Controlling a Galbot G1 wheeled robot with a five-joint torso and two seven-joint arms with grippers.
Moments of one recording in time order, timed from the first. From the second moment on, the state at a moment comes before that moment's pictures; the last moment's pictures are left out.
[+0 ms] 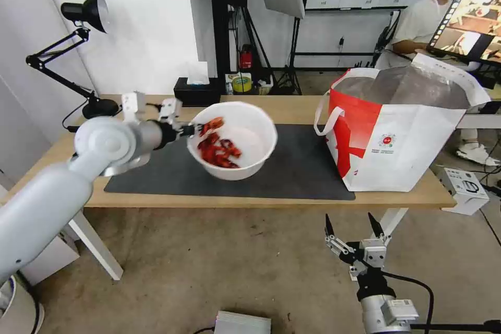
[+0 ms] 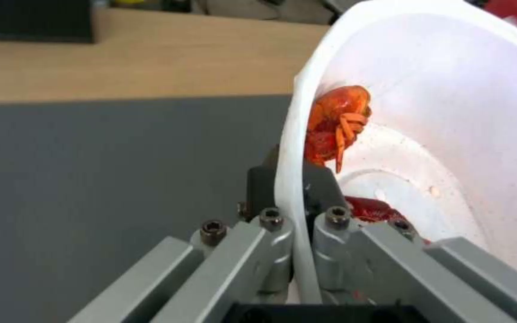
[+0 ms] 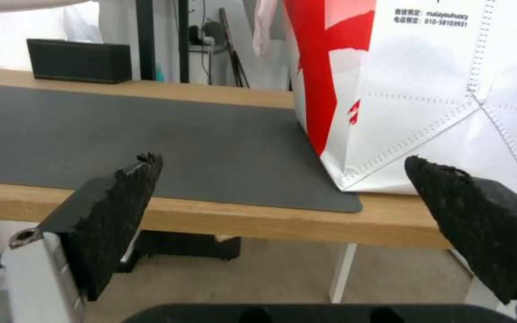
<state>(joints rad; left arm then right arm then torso) 0.25 -0.76 0.15 -1.81 -1.60 0.69 -0.42 -1.79 1.32 0.46 2.18 0.06 0.17 0.20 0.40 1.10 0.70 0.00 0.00</state>
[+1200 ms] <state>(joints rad) -0.36 -1.31 0.43 -1.33 -1.70 0.68 -0.49 -1.79 1.32 0.46 2.18 0.06 0.17 0.20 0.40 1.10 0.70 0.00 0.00</state>
